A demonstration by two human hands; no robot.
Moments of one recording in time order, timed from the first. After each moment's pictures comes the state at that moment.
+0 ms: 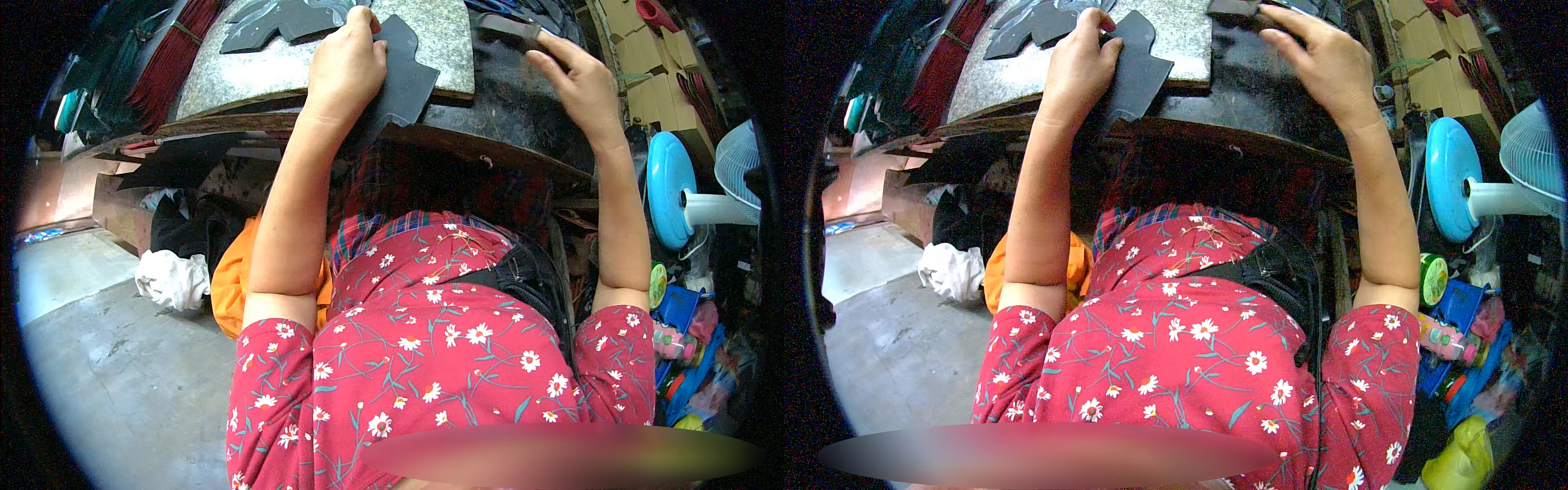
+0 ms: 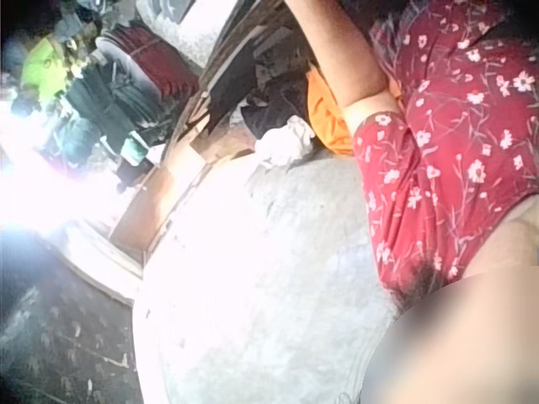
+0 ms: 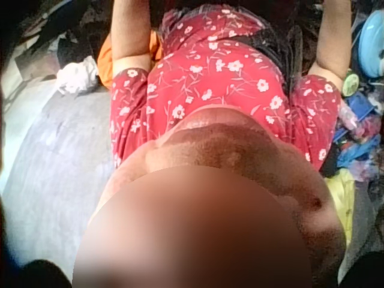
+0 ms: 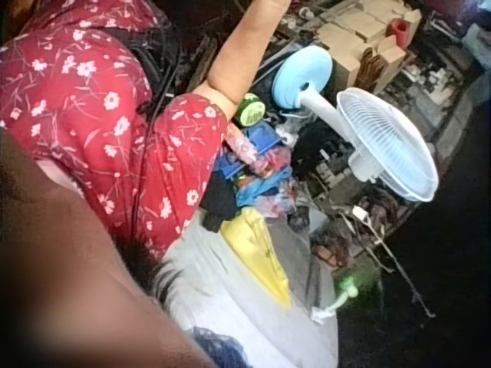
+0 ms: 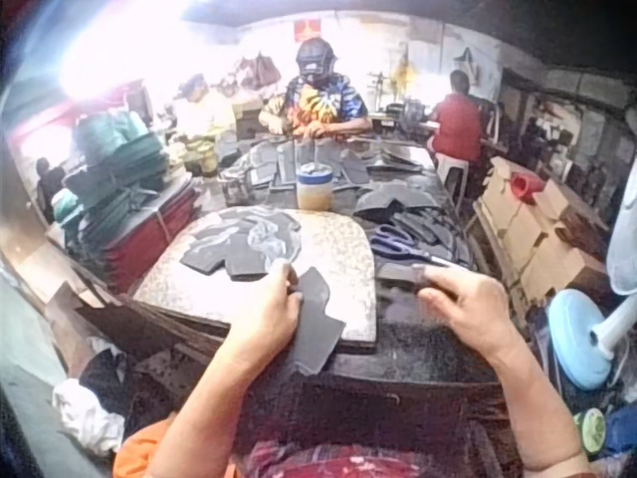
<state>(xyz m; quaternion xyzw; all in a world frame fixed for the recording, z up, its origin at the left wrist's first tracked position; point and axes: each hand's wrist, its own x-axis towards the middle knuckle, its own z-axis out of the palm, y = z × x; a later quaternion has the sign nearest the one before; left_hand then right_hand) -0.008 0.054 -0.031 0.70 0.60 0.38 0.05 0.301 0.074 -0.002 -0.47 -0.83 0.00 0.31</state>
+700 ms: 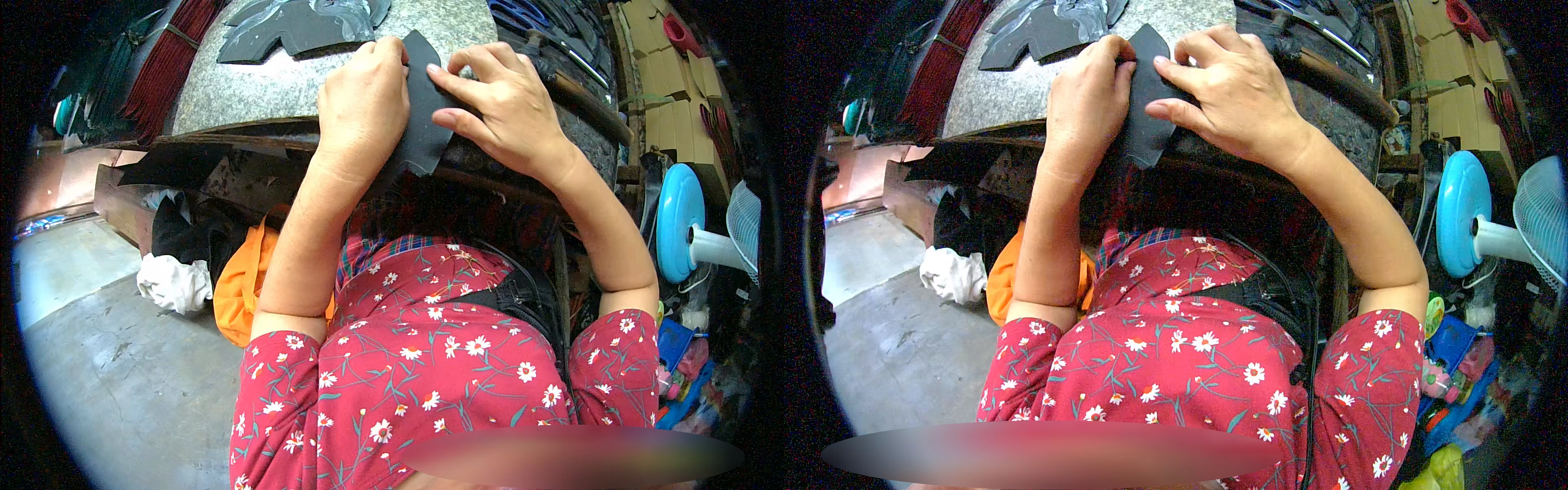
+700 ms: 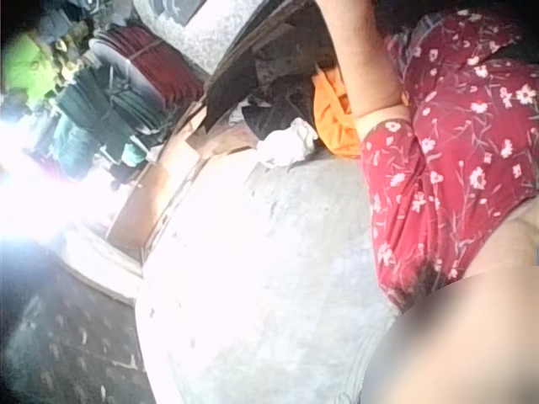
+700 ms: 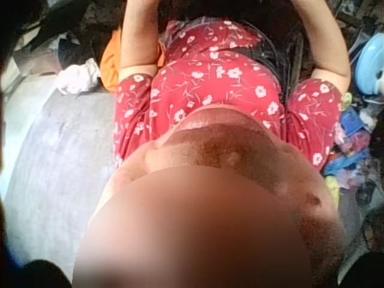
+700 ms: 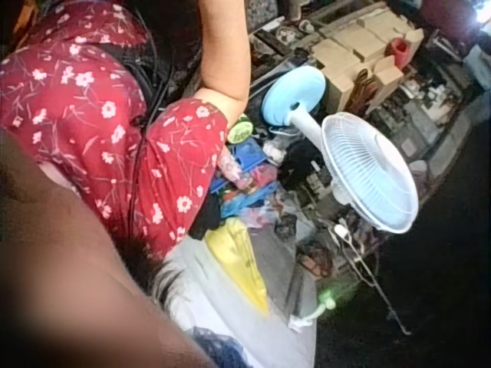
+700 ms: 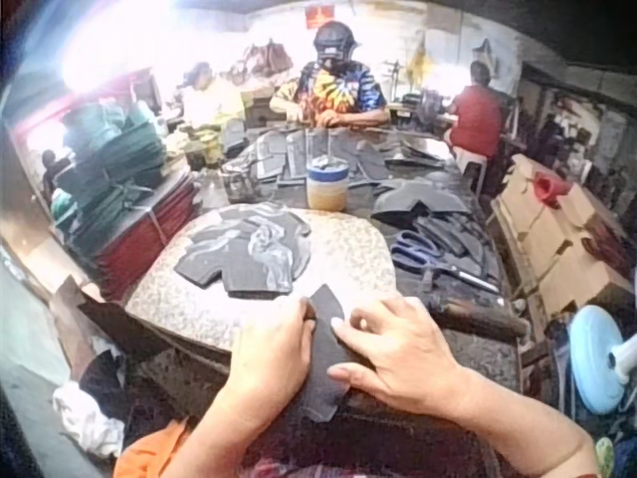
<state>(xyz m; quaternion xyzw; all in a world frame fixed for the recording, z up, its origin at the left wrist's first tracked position) 0.008 0.028 -0.021 0.72 0.62 0.31 0.01 0.207 0.062 -0.009 -0.27 -0.93 -0.05 0.25</state>
